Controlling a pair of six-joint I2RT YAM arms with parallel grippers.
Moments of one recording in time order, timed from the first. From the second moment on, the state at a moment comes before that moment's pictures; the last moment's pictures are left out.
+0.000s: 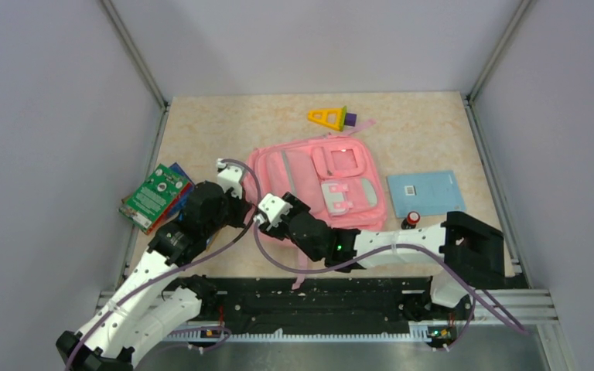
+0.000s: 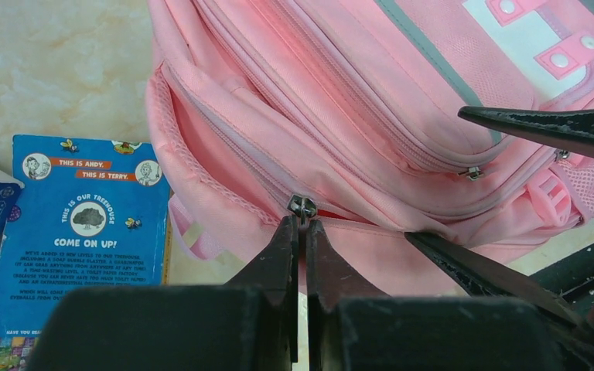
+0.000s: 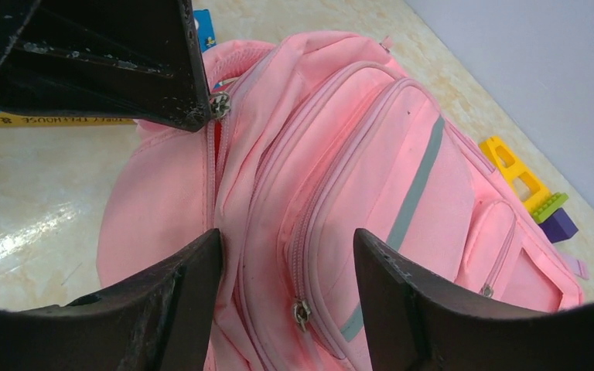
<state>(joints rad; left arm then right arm) -0.53 0.71 0.72 -0.54 -0.04 -0.15 1.31 1.58 0.92 0.40 0.58 -0.26</state>
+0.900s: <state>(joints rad) -0.53 0.71 0.71 -0.53 -0.10 -0.17 1.30 1.55 0.88 0.38 0.48 -0.23</state>
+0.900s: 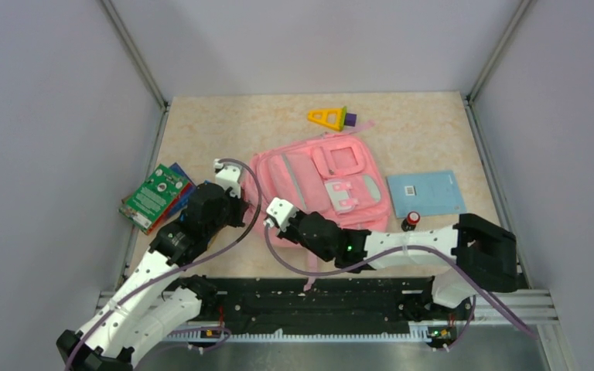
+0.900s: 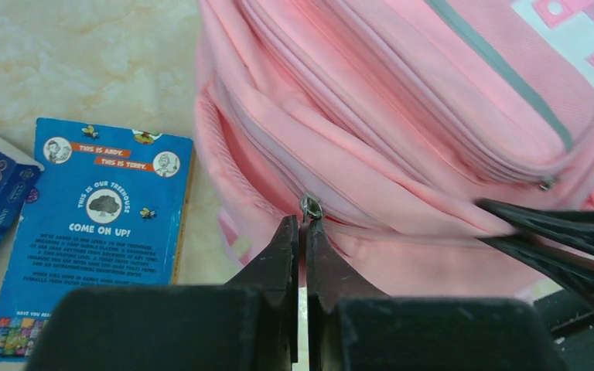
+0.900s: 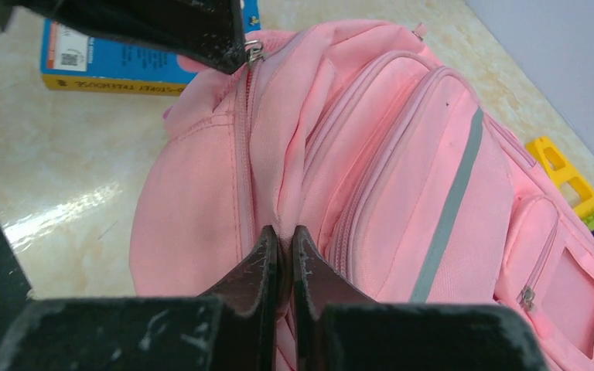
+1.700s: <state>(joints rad) -0.32 0.75 0.75 -0.55 -0.12 -0.23 1.29 1.06 0.73 0.16 0.01 -0.16</state>
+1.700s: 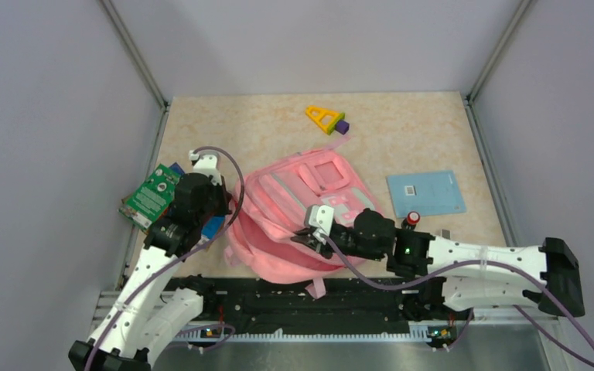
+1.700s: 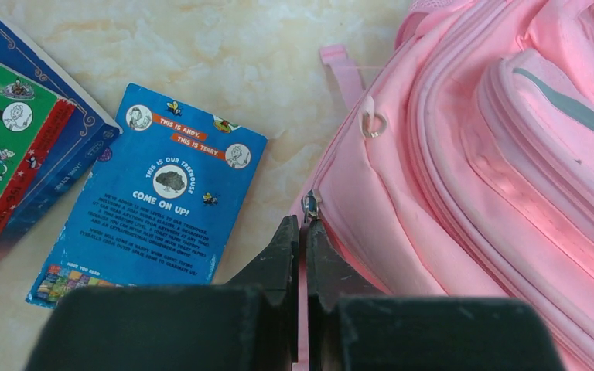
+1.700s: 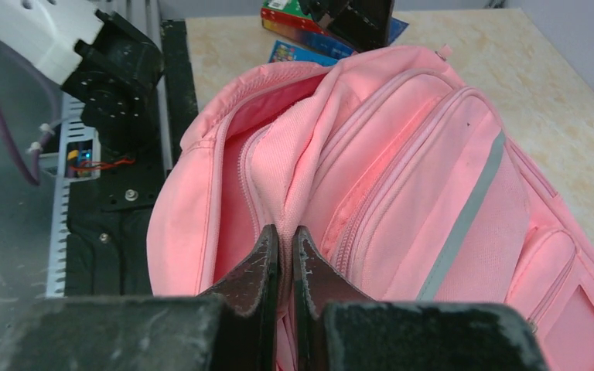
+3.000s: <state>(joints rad) -0.22 0.67 0.71 -0.45 0.21 -0.18 1.50 1.24 0.89 0.22 0.37 -0.13</state>
